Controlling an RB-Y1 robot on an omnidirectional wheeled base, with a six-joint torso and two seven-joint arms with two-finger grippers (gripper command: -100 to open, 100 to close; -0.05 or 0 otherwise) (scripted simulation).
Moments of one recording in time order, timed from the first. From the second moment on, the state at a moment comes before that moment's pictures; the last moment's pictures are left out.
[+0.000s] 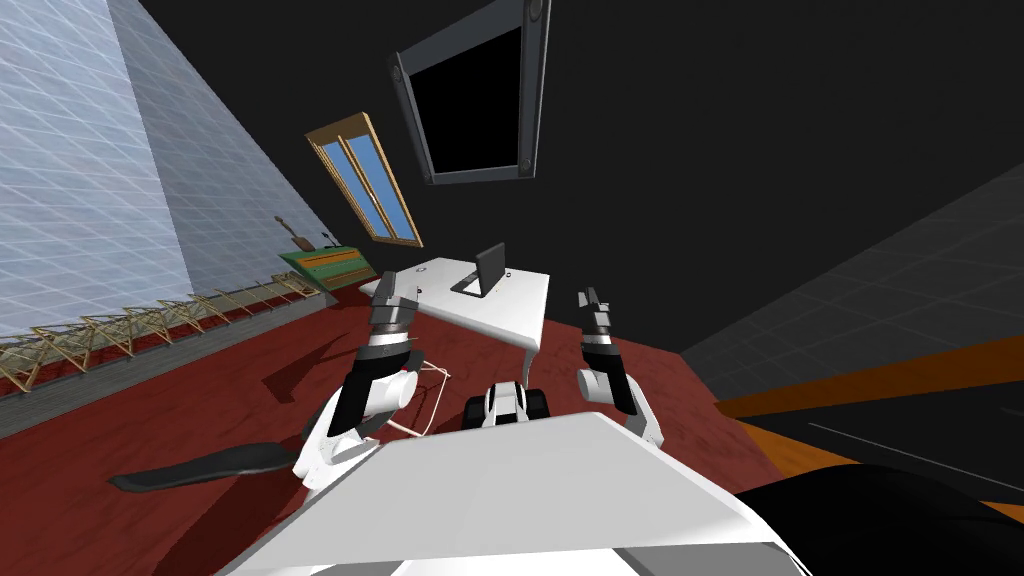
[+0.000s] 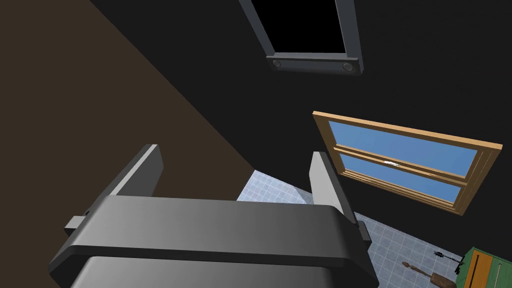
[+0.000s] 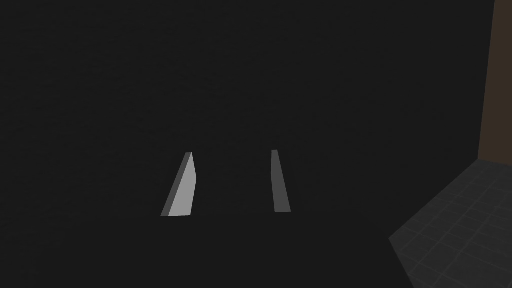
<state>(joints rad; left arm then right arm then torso) 0.31 0.16 0.06 -2.27 0.03 -0.28 -0.03 0.45 -0.03 -0.06 -2.23 0.07 -0.36 -0.17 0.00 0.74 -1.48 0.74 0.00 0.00</state>
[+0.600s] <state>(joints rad) 0.22 0.17 0.09 -2.25 0.00 -0.14 0.00 0.45 -0.03 -0.06 -2.23 0.07 -0.36 -0.17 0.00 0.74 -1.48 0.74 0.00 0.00</state>
